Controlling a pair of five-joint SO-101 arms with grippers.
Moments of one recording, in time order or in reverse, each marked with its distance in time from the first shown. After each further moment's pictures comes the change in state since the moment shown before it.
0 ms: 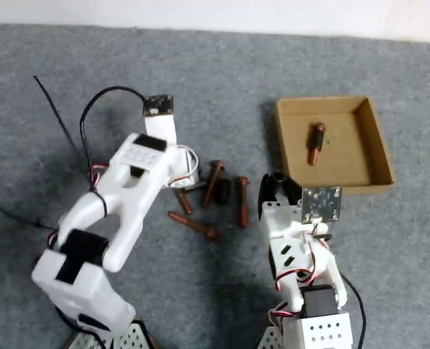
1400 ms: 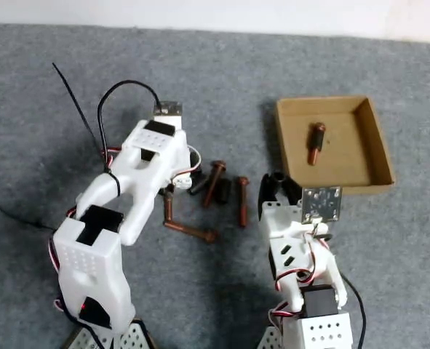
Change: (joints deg) left arm -1.2 9.1 -10.5 10.2 -3.3; right arm 0.0 0.0 0.0 0.0 0.0
